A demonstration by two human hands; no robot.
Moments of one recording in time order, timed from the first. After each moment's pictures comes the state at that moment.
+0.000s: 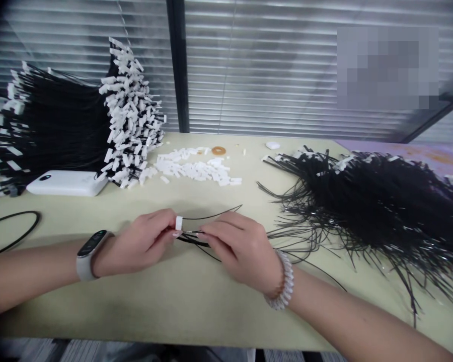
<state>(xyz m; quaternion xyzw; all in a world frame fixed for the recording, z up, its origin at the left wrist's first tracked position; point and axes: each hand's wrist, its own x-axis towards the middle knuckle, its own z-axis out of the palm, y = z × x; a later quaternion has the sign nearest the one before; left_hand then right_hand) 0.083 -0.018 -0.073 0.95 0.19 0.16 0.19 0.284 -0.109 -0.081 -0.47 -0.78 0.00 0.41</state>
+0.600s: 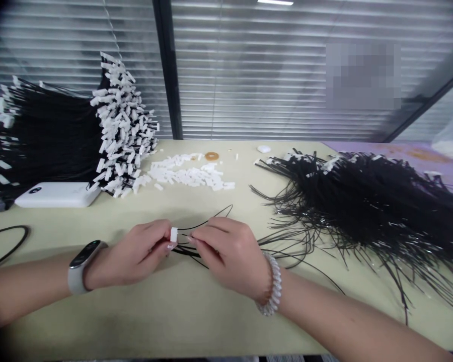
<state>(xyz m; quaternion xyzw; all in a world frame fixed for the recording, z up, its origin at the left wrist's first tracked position) 0.085 -0.016 -0.071 0.95 0.17 0.14 0.23 0.276 -0.106 -0.076 -0.49 -0.77 0.02 0.40</state>
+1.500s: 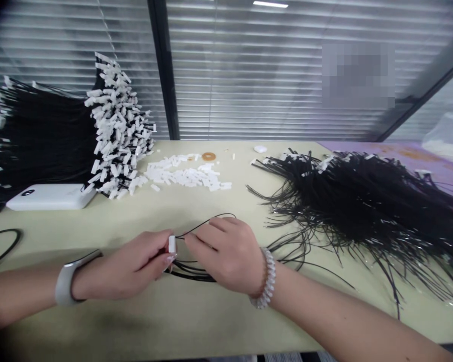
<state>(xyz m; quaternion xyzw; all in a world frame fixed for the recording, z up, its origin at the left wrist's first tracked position) 0.088 -0.029 -0.065 0.92 0.19 0.09 0.34 0.286 -0.106 -0.076 -0.42 -0.83 -0.23 0.28</state>
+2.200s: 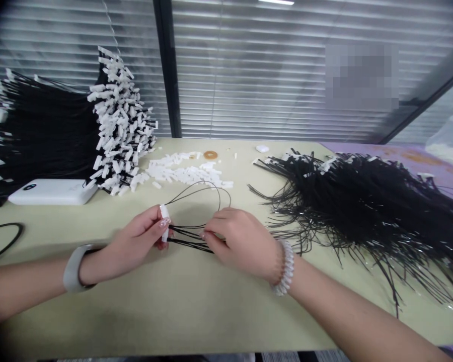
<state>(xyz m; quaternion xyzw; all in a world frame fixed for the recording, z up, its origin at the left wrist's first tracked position) 0.091 -0.014 -0.084 0.77 0.26 0.23 0.53 0.299 -0.100 -0.064 -0.55 -0.82 0.03 0.17</state>
